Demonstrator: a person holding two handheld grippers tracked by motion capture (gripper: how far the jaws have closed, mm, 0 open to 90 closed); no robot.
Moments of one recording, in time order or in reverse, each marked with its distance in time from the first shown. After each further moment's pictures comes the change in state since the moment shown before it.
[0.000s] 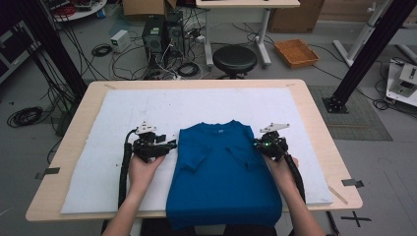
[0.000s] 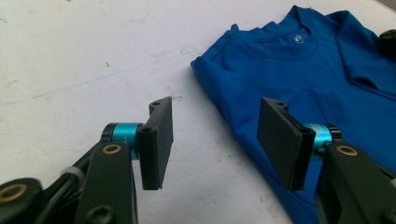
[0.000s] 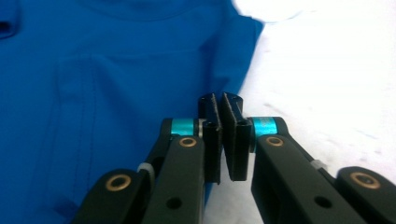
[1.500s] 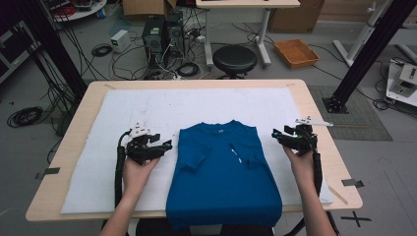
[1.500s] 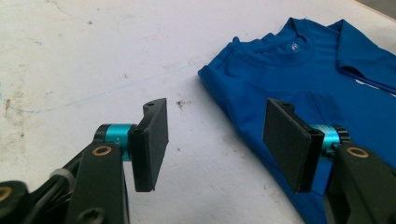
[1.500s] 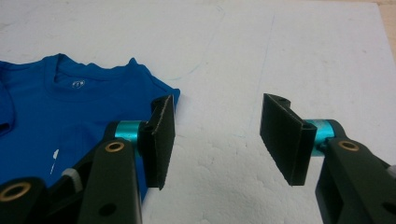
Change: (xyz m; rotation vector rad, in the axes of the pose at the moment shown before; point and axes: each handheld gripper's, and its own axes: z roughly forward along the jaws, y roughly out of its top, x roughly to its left) left arm 0.002 -0.003 -0.020 -0.062 0.024 0.042; right arm -0.055 -0.010 -0.052 -0.221 -0.027 0.229
